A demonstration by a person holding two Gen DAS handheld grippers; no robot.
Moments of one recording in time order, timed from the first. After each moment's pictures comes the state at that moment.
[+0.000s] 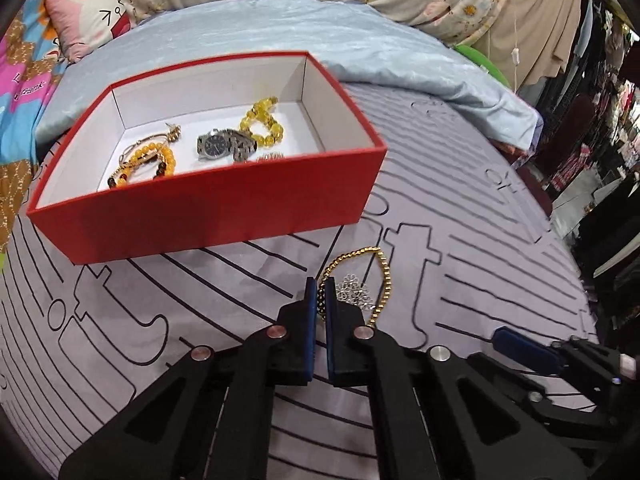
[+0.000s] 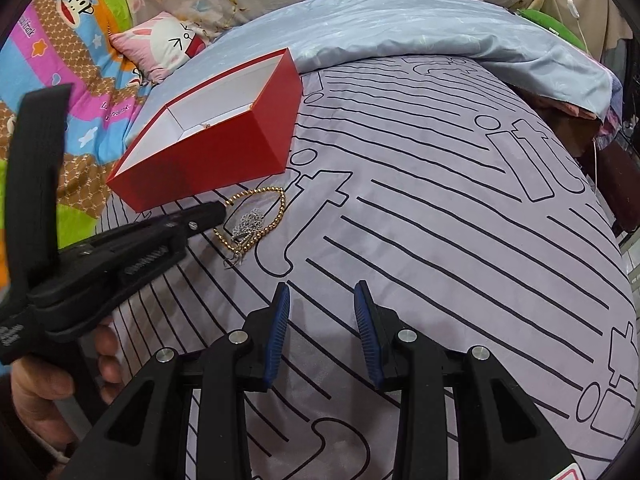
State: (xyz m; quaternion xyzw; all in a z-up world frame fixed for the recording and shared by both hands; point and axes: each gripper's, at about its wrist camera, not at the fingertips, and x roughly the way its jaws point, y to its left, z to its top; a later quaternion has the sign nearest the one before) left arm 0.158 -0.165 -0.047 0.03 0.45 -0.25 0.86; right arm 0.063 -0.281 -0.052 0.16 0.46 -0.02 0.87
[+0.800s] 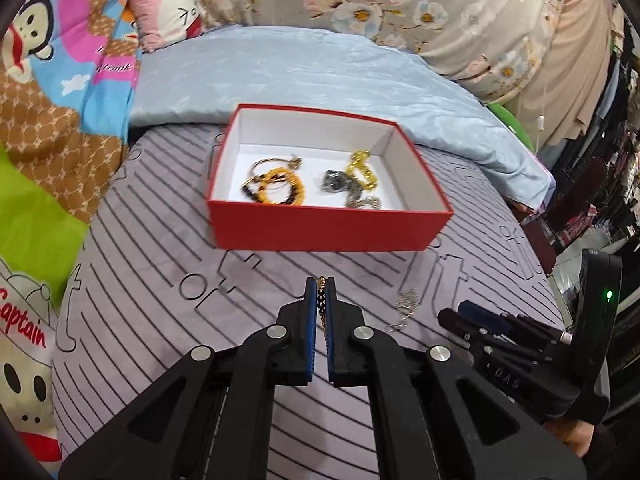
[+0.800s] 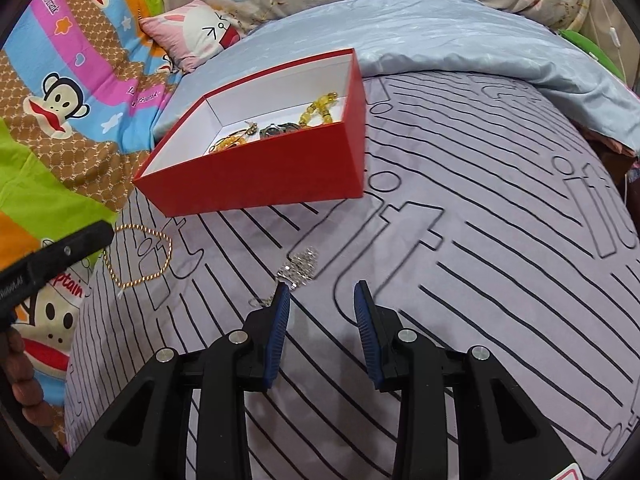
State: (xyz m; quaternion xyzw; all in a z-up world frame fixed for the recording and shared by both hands) left arm 0.141 -0.049 0.007 -0.03 0.43 -0.19 0.88; right arm 0.111 -0.236 -0.049 0.14 0.46 0.03 0.88
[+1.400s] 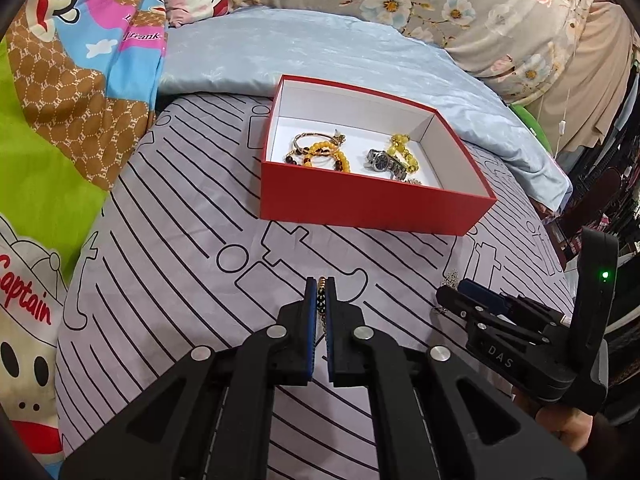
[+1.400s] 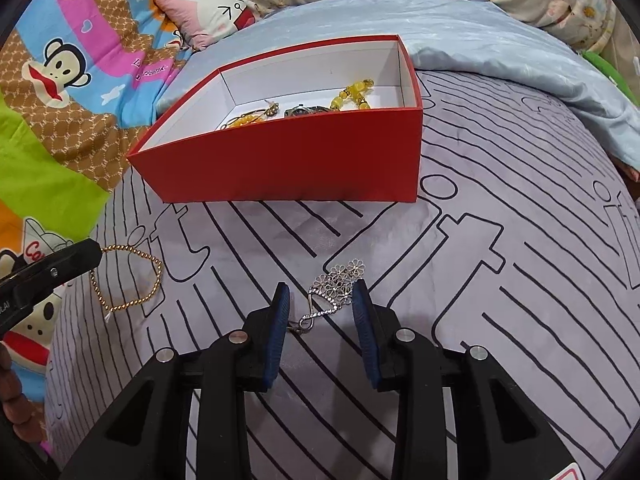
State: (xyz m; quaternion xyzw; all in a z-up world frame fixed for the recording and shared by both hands) left arm 0.143 -0.019 -0.015 -0.05 0.45 -0.16 0.88; right arm 0.137 -0.203 -0.065 0.09 0.47 0.03 0.88
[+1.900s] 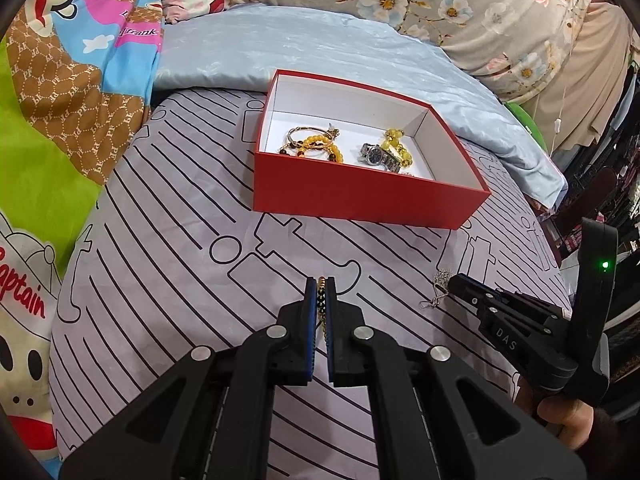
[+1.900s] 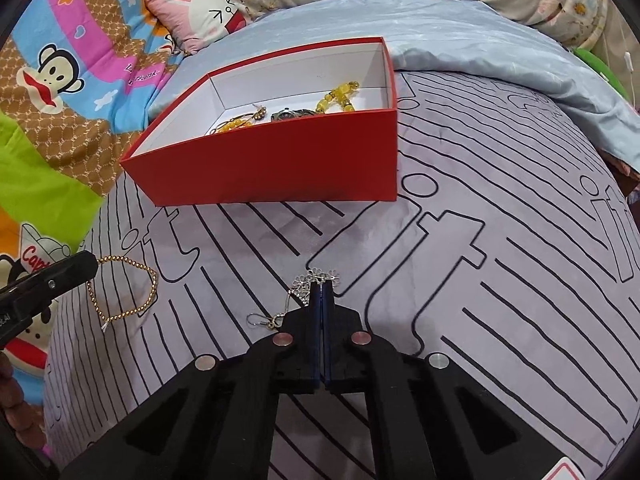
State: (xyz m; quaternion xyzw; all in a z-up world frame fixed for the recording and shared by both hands) left arm 0.138 -0.021 -0.017 -0.05 0.45 -0.17 0.87; right arm 0.131 -0.215 -0.063 0.10 0.47 0.02 0.88
